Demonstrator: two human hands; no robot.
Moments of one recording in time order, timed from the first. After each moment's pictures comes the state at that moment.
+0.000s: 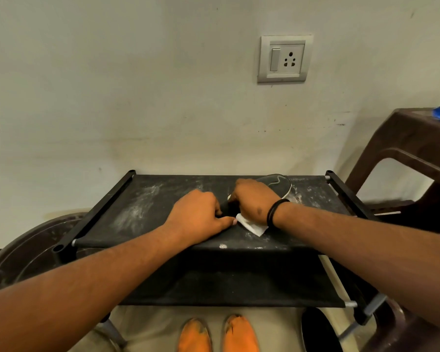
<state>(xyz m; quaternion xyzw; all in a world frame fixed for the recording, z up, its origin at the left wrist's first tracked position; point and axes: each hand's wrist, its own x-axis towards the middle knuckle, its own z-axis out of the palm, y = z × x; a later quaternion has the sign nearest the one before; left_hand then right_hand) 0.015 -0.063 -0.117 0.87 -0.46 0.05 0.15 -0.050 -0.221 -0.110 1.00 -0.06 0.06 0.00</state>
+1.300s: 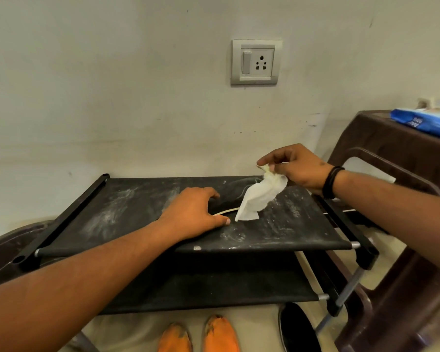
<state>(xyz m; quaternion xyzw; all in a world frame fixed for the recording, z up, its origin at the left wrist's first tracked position) 0.002 -0.091 -0.109 0.85 -0.48 0.00 0.21 -0.133 -0.314 -0.047 0.86 -0.18 0.17 -0.45</state>
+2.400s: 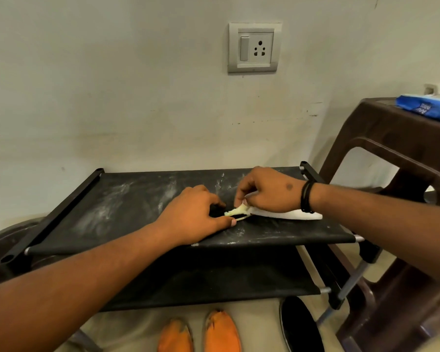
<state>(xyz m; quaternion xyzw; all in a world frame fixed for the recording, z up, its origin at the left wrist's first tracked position) 0.002 -0.089 -0.123 0.84 -0.52 -0.01 0.15 -0.125 -0.257 -0.066 0.97 -0.06 0.00 -0.23</state>
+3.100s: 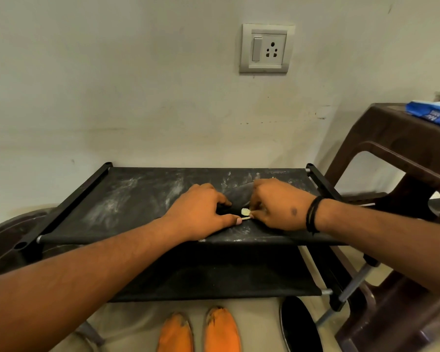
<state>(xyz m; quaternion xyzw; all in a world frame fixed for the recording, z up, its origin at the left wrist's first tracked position) 0.001 -0.086 -0.122 0.83 -0.53 -0.02 0.16 -0.138 -0.240 -0.080 1.00 -0.07 -0.01 -0.04</state>
